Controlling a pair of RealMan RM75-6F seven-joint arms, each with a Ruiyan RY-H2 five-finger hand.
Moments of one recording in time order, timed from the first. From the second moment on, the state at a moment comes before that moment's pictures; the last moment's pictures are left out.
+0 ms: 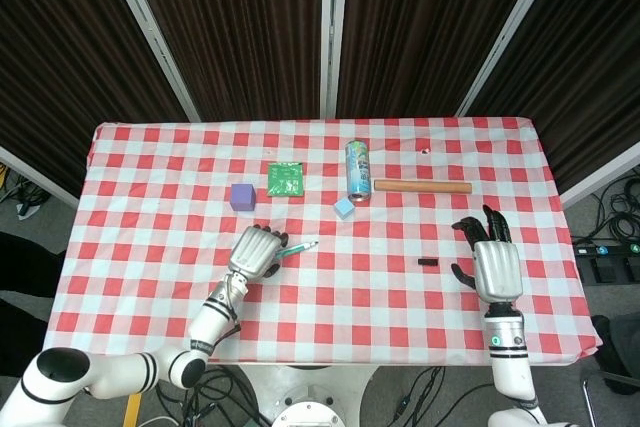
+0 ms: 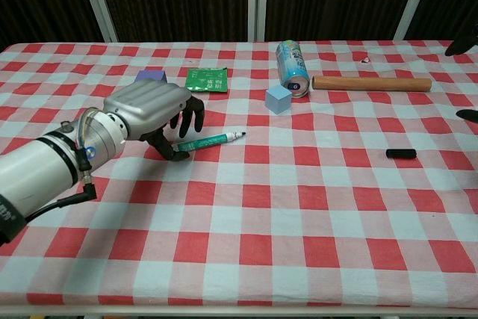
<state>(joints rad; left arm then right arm) -0.78 -1.90 -0.10 -1.19 1.12 1.06 0.49 0.31 -1.55 0.14 -1.54 -1.33 1.48 -0.32</state>
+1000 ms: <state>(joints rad) -0.23 -1.60 0.03 -1.49 1.24 1.66 0.32 0.10 -1.47 -0.04 -1.52 -1.48 1.58 -0.15</state>
